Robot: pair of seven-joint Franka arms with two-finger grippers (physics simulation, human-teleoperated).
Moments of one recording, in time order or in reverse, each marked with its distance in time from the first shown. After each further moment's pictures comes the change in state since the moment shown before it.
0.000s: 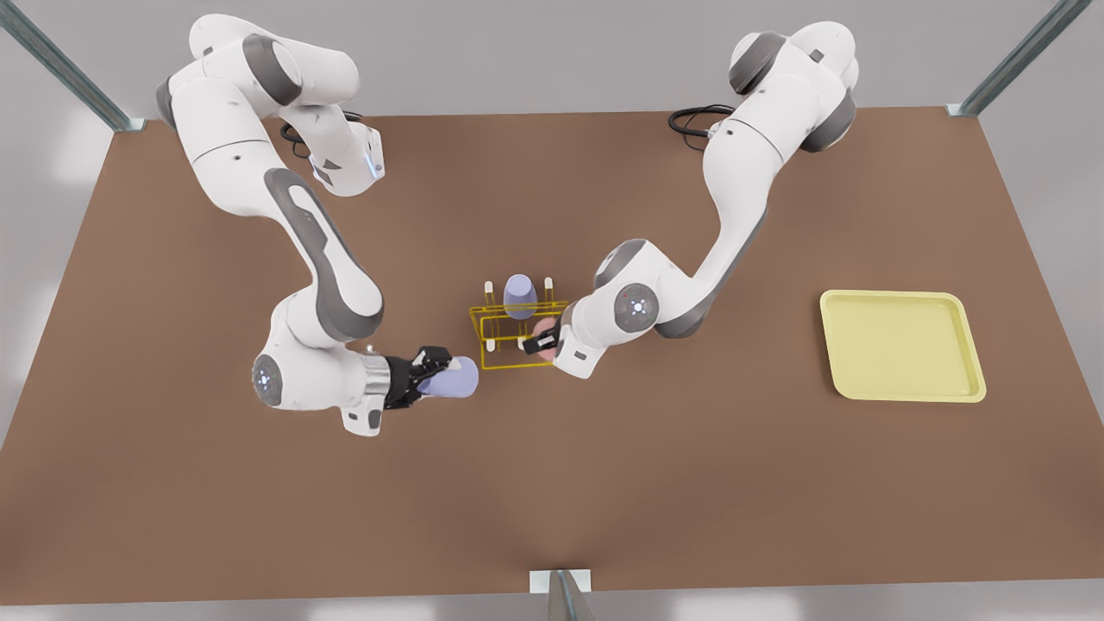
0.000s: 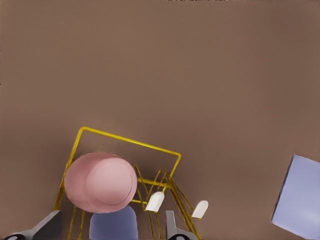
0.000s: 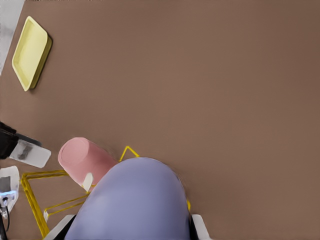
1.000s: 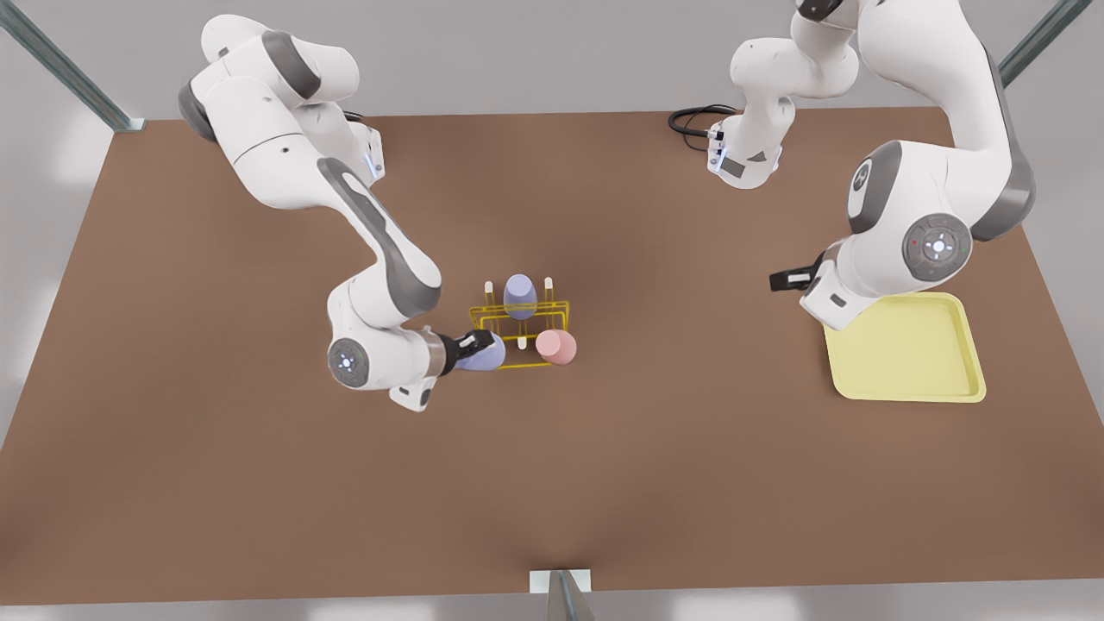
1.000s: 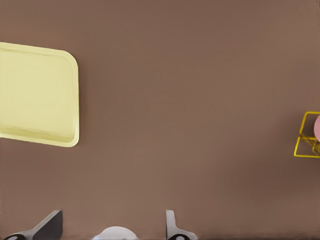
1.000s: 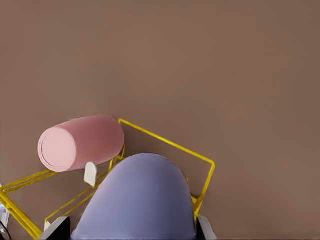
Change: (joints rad) left arm 0.219 -0.528 0.363 -0.148 0.153 -0.760 0.768; right arm 0.120 0.015 -0.005 -0.018 -0.147 -0.039 0.390
